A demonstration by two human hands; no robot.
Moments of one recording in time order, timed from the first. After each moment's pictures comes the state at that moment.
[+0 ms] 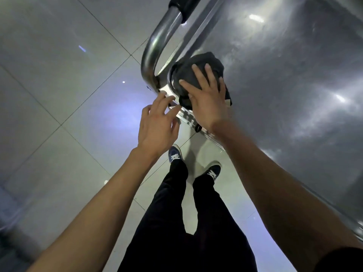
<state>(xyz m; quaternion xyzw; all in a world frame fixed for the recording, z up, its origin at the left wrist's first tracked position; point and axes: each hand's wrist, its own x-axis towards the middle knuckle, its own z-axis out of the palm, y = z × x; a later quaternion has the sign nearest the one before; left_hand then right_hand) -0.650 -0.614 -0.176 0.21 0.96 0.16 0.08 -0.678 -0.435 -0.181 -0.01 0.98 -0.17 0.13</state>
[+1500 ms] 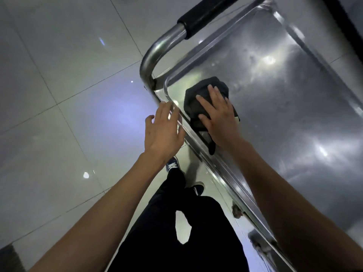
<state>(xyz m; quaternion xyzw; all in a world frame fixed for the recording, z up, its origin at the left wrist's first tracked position) -0.625 -0.544 -0.168 0.04 0.99 0.12 0.11 -0.667 -0.352 -0.183 -0.15 0.97 -0.18 0.09</state>
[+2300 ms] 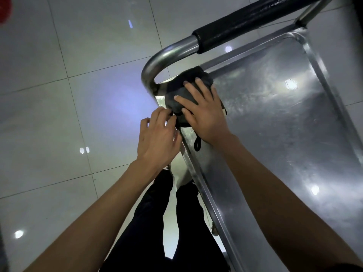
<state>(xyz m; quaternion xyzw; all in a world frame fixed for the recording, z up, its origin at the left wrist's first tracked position) -0.643 -0.515 -0.162 -0.06 0.99 0.10 0.08 -0.750 -0.372 -0.200 -0.36 0.92 -0.17 0.00</state>
